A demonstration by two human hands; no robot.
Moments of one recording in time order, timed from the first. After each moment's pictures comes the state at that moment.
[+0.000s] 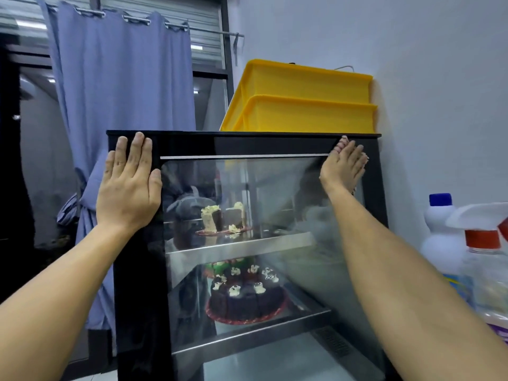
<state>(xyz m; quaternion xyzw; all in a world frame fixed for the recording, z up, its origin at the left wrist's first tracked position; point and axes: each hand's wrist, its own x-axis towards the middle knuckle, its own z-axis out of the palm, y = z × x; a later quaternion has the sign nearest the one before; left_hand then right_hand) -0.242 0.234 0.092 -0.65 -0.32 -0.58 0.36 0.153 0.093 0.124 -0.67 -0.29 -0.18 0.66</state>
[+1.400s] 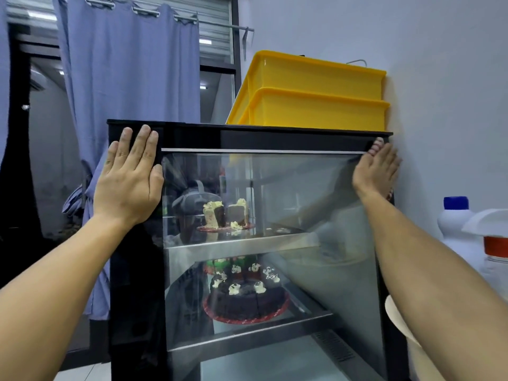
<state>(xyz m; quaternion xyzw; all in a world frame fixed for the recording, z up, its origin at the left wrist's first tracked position) -0.243 0.230 0.092 -0.67 -0.32 -0.56 0.38 0.233 0.089 0.110 -0.68 -0.29 -0.21 0.64</state>
